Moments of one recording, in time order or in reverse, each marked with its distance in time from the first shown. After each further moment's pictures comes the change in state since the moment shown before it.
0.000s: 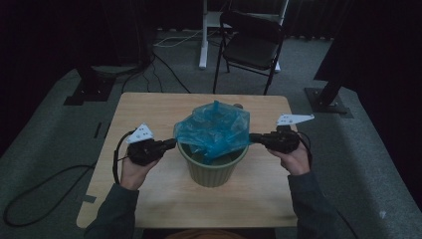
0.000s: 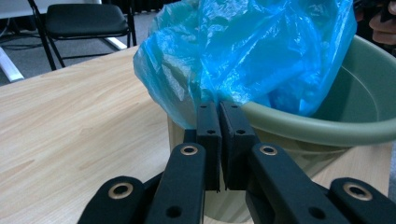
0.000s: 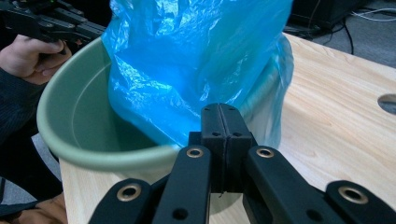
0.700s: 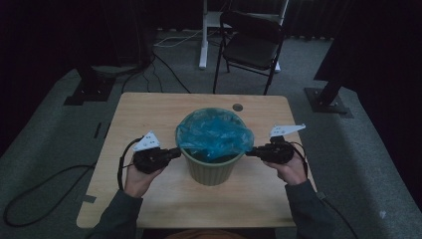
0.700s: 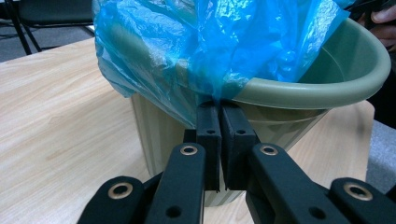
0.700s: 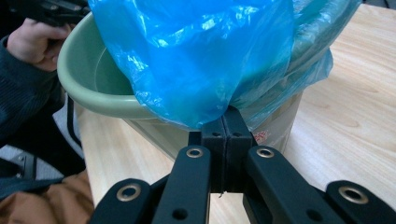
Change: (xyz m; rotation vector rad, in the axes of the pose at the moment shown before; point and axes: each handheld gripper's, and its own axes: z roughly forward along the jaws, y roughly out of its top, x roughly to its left) left arm -0.014 -0.006 0.012 0.033 -0.028 0.013; right arm 0.010 -0.024 0.016 0.077 0.065 0.046
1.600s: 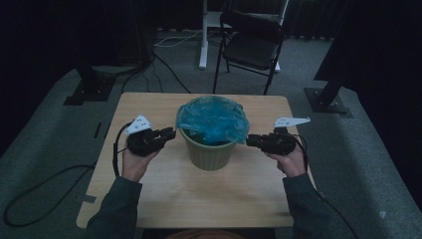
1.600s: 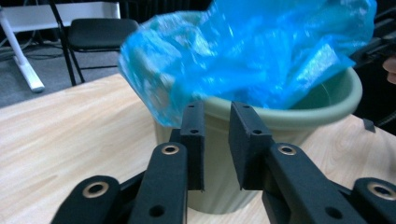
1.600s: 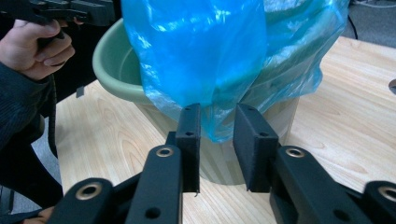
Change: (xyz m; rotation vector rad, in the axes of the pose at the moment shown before) left arm 0.031 0.028 -0.010 -0.092 0.093 -0.025; right arm -0.015 0.013 -0.005 -0.081 -0.055 0.013
